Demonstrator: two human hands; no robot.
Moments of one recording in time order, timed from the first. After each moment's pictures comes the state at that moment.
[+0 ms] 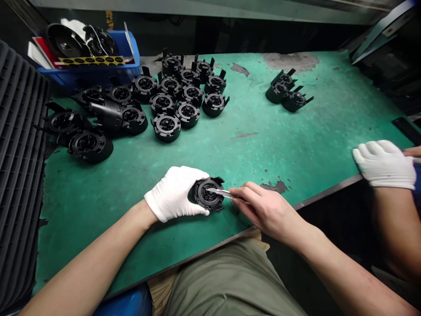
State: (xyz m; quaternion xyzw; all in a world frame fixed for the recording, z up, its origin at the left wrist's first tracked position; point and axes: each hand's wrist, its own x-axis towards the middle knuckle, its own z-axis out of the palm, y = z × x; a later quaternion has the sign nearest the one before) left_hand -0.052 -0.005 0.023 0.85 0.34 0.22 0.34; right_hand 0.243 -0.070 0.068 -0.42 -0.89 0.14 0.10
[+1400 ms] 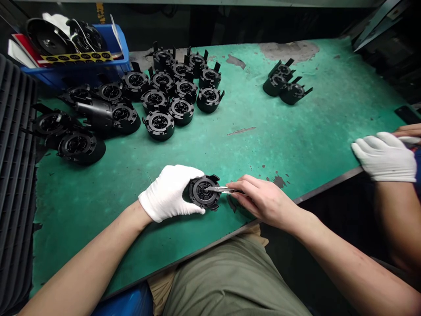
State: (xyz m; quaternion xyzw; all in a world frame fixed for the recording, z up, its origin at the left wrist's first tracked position) left_hand -0.052 -0.005 0.023 0.84 0.34 0.22 0.37; right_hand 0.261 -0.056 0.055 -0.39 -0.90 0.15 0.11
